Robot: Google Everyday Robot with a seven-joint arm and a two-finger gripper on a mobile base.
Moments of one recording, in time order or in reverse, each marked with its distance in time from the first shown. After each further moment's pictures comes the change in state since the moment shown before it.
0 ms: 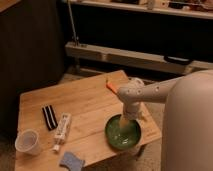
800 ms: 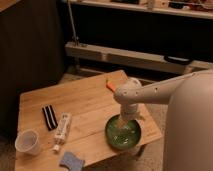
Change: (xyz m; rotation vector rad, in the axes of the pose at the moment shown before) arm 0.008 0.022 -0.031 0.043 -0.061 -0.099
